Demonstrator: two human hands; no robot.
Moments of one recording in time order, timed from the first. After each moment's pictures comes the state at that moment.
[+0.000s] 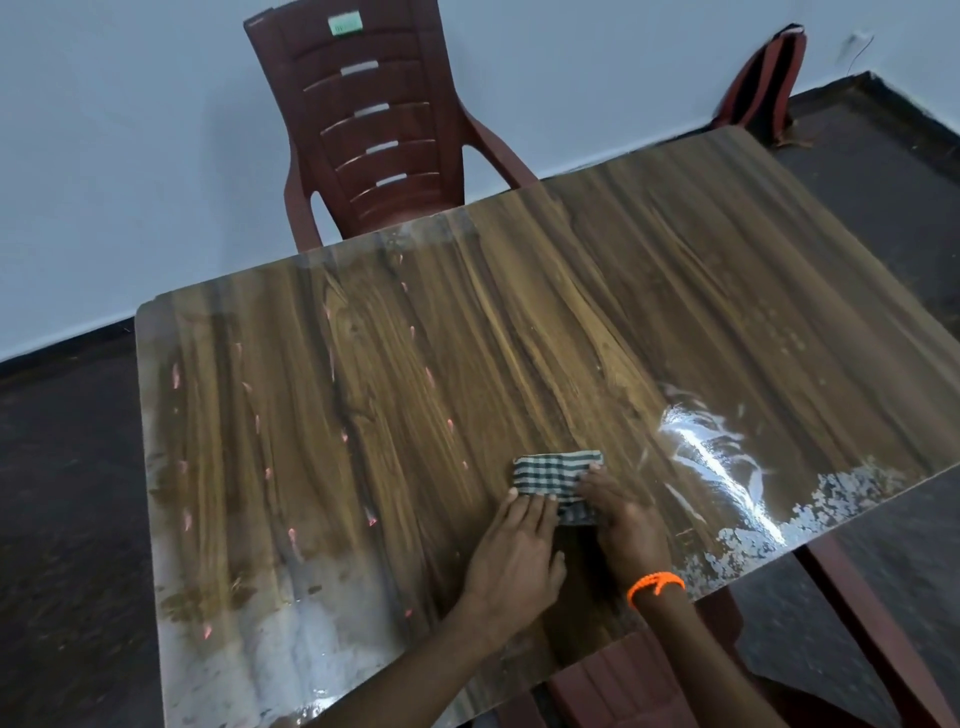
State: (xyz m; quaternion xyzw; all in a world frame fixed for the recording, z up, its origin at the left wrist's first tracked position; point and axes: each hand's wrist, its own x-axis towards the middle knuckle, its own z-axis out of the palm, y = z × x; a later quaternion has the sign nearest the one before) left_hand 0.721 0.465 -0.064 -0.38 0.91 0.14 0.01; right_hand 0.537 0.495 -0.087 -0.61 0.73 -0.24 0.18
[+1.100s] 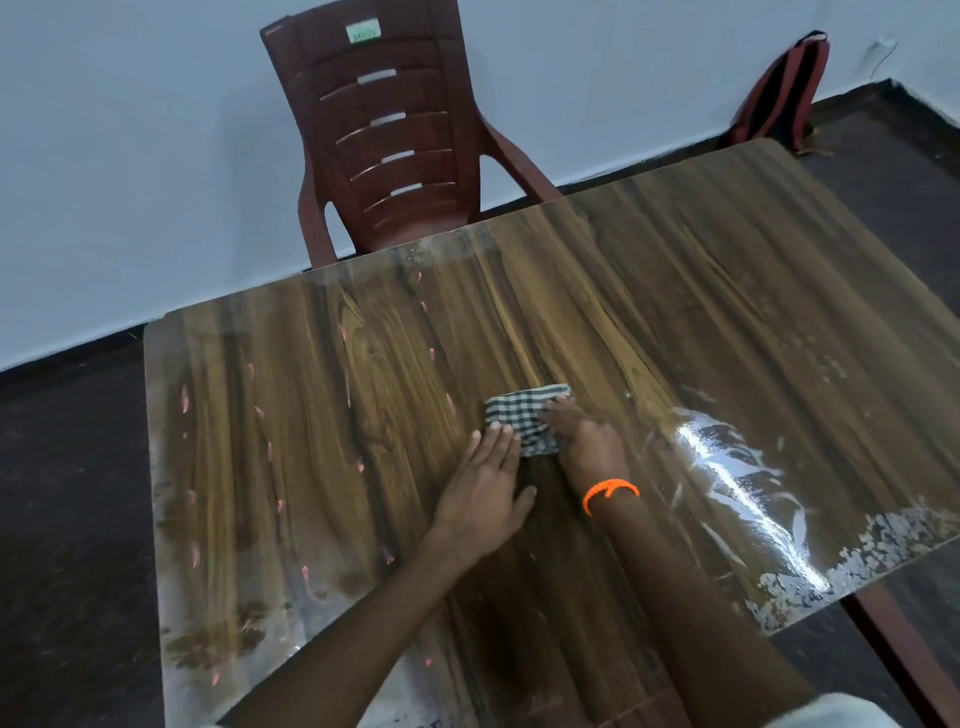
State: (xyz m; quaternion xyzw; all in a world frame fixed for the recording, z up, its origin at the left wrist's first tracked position) left_hand 0.751 0.335 -0.089 -0.41 0.90 0.15 0.02; right_hand 0.559 0.336 -0.095 -0.63 0.71 -0.24 0.19
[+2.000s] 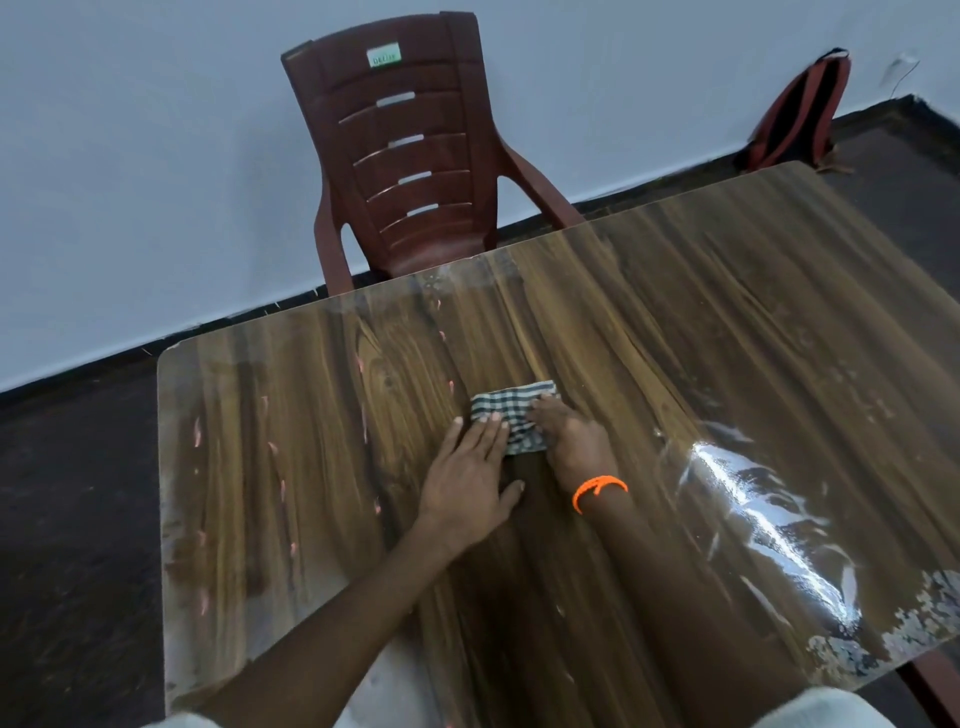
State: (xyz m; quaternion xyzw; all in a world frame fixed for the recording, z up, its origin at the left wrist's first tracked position) left_hand 0.773 0.262 -0.079 -0.44 0.89 0.08 0.08; right_hand 0.582 0.266 -0.101 -0.67 0.68 -0.25 0.18
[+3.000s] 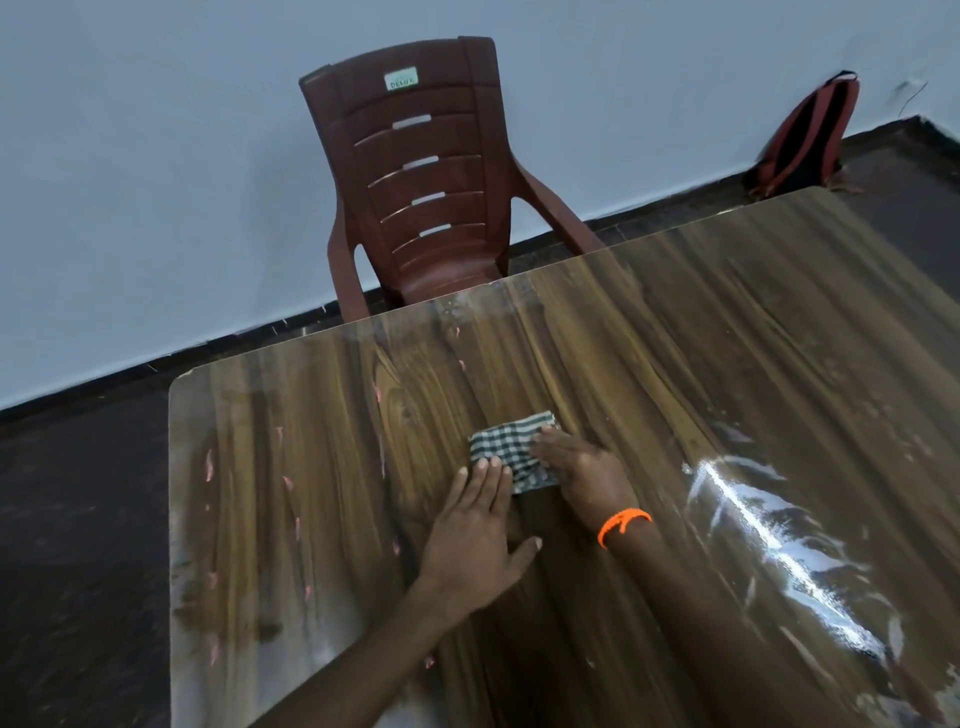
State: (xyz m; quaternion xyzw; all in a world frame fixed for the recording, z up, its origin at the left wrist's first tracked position) left_hand 0.797 0.269 -0.084 -0.44 0.88 0.14 0.06; right_hand 0.588 0.252 -0.103 -0.72 0.62 -0.25 0.17
